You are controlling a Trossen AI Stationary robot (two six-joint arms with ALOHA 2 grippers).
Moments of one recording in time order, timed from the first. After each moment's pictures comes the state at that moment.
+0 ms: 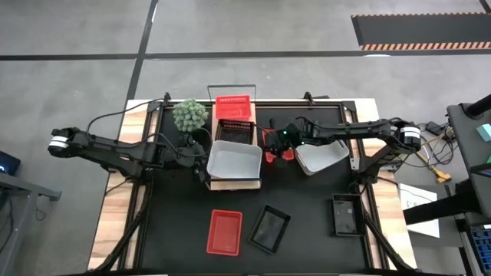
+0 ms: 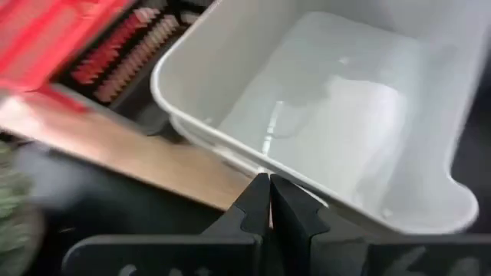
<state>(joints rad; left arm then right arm) -0.09 1.00 0.64 -0.40 -0.38 -0.28 -0.24 1.54 1.00 -0.21 -0.18 -0.25</state>
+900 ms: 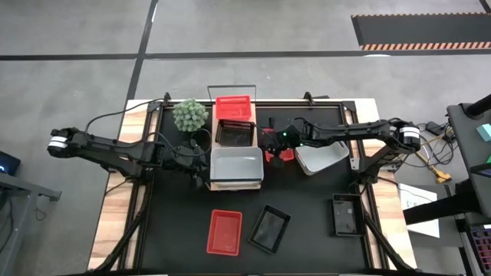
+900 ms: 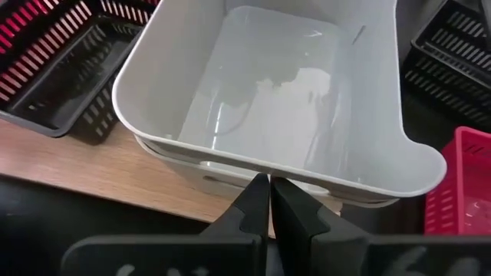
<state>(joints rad) -0.08 0.98 0.64 -0.39 -0.18 -0.28 -0.22 1.55 1.00 -0.15 -0.11 -0.24</state>
